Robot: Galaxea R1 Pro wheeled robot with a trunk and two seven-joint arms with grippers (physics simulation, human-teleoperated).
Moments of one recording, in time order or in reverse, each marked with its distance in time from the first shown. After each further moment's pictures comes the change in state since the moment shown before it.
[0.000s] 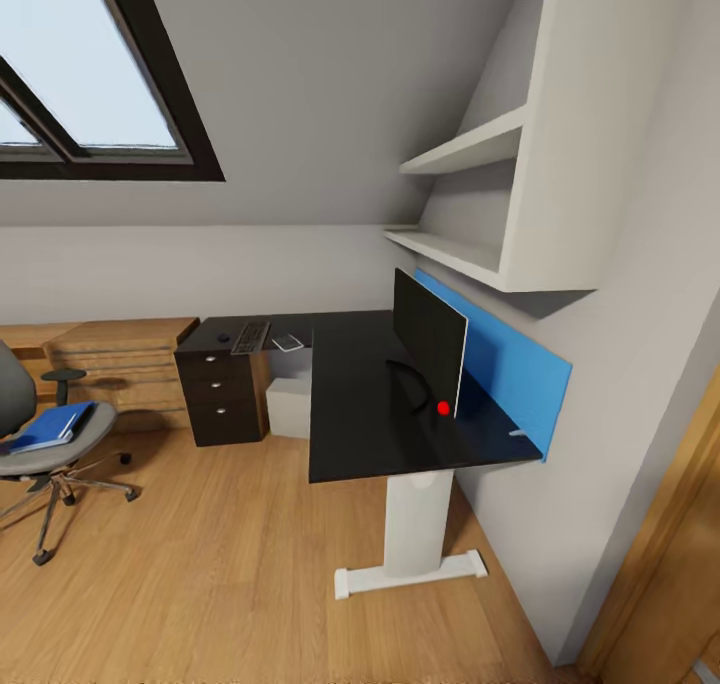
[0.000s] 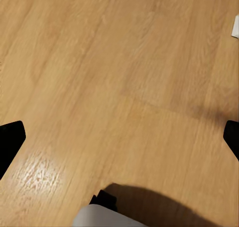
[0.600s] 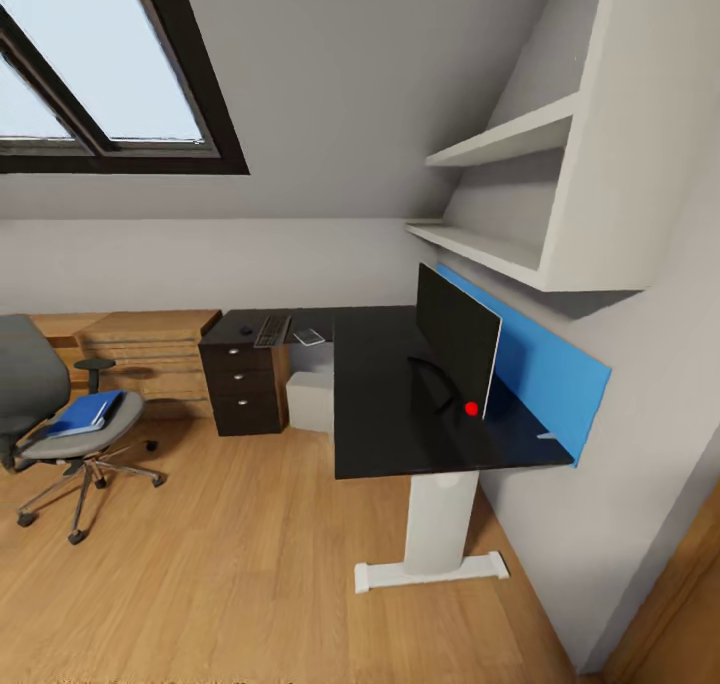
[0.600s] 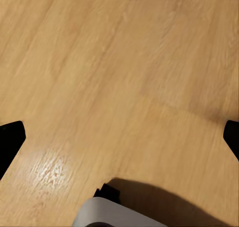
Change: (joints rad) left arm 0.000 0.001 0.000 0.006 -0.001 -0.006 -0.004; right arm -0.013 -0.001 0.001 0.044 -0.002 -0.001 0.051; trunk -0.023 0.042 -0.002
